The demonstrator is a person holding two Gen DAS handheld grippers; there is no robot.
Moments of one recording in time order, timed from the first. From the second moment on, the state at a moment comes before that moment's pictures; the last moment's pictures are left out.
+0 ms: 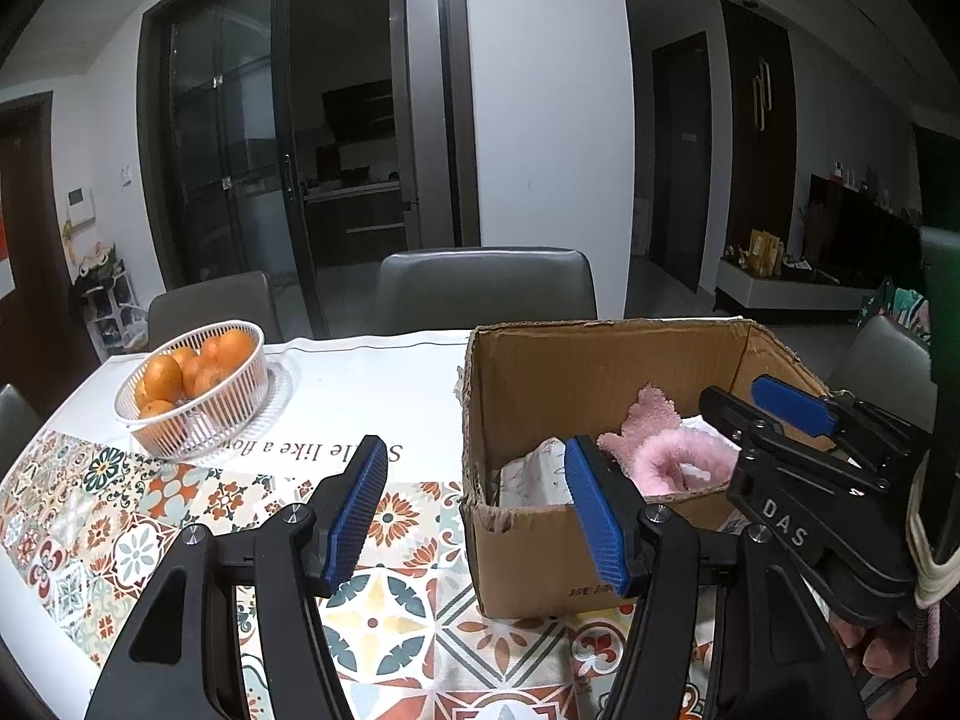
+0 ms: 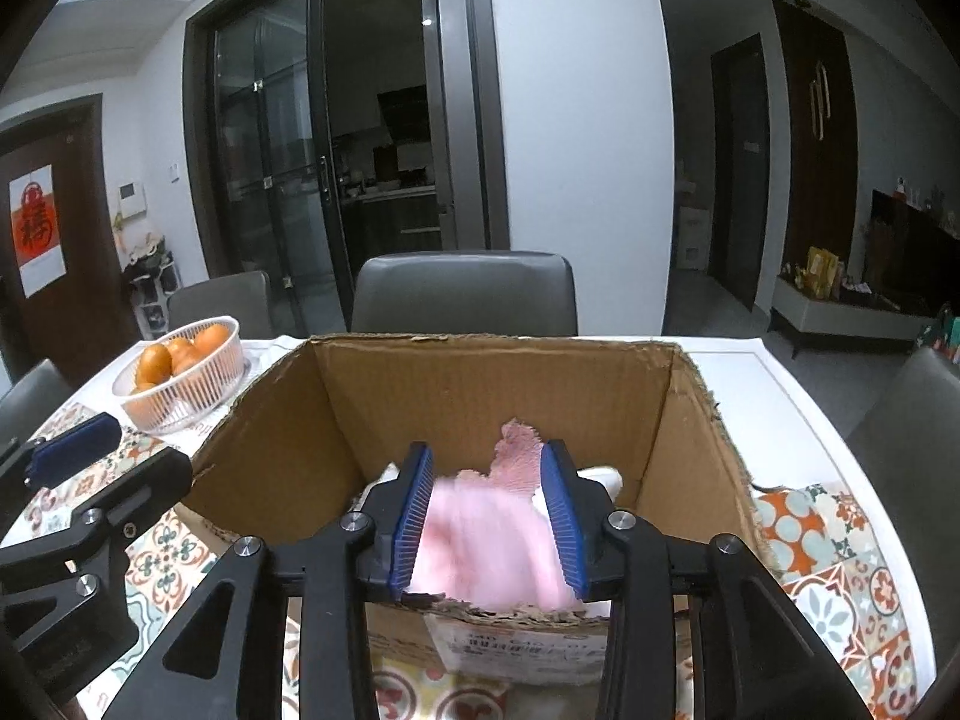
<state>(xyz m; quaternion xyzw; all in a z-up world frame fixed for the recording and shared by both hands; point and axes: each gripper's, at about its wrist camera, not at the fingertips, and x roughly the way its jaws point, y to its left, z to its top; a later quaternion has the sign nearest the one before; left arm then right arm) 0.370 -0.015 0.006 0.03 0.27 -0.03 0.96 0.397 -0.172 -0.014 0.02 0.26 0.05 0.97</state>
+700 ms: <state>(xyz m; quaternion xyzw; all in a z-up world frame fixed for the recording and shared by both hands) 0.296 -0.009 0.043 0.02 0.24 -0.04 0.97 0.309 -0.184 0.029 0.04 0.26 0.02 0.96</state>
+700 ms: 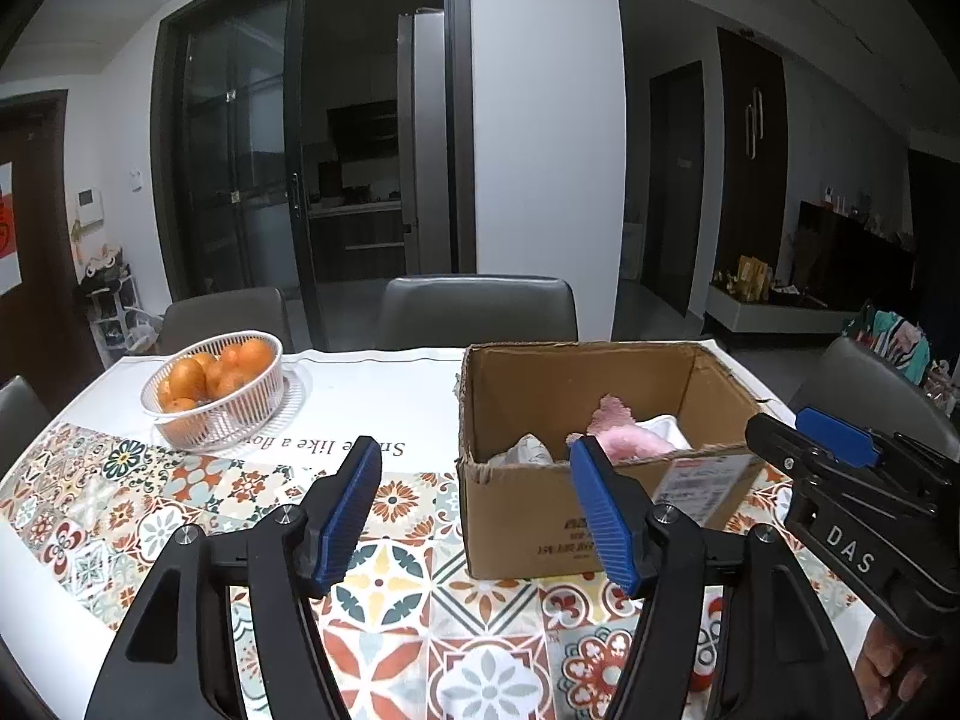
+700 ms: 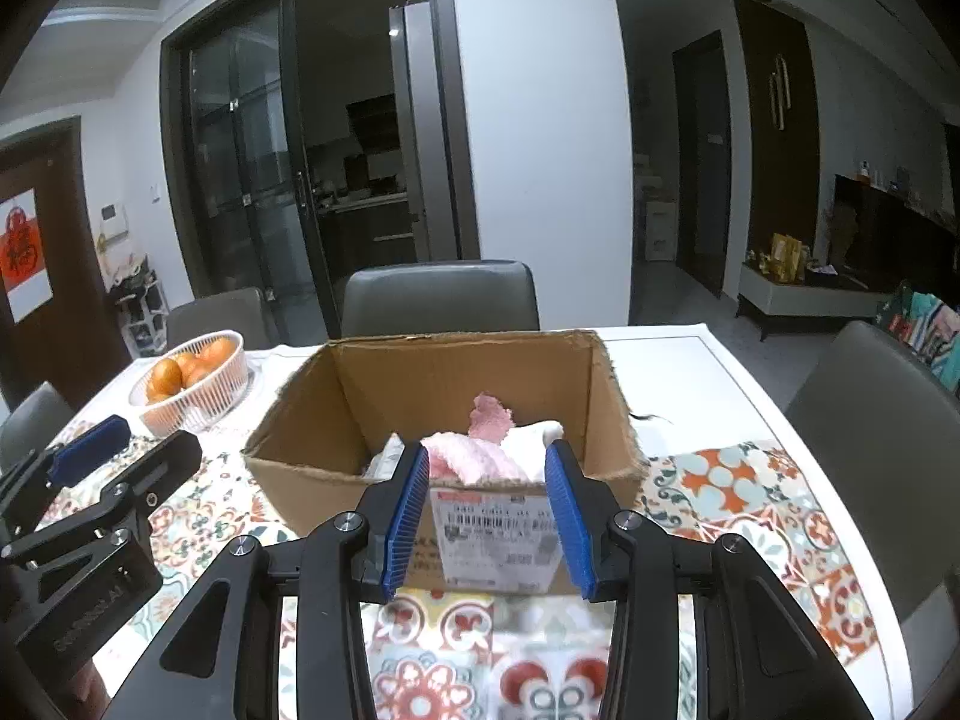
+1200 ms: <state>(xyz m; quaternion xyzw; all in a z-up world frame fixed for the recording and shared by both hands) 0.212 0.001 0.067 0.03 0.21 -0.02 0.98 0.222 -0.177 0.054 0.05 0.24 0.00 0.97</state>
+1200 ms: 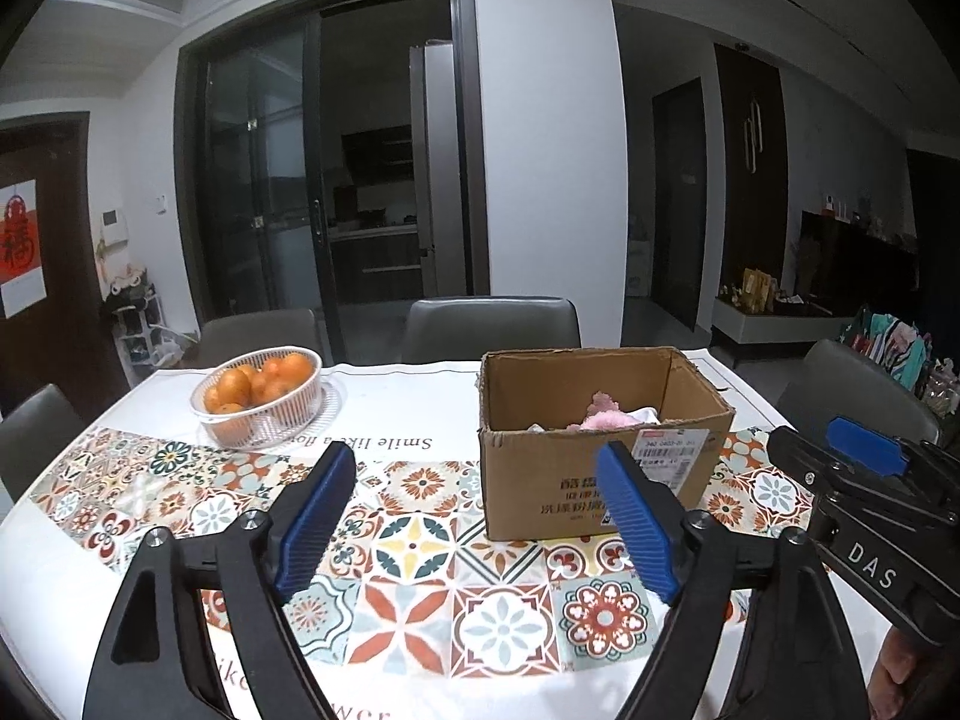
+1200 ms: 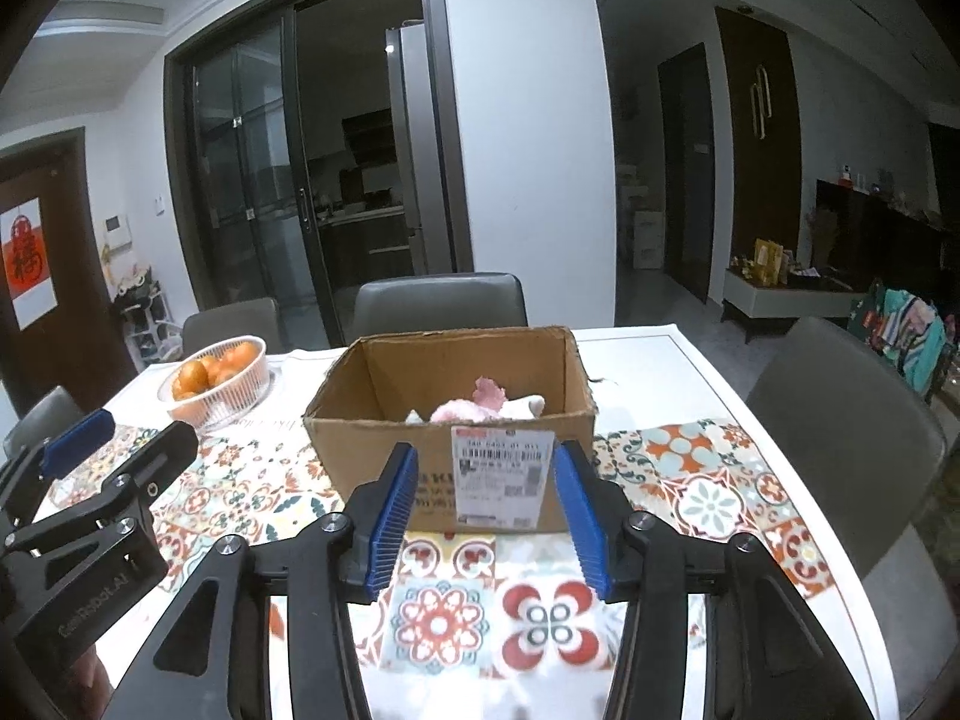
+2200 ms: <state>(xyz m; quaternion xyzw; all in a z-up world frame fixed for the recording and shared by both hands) 0.096 0.007 0.061 0.04 0.20 -0.01 0.98 0.099 -0.180 0.052 0.03 0.23 -0.03 0.97</state>
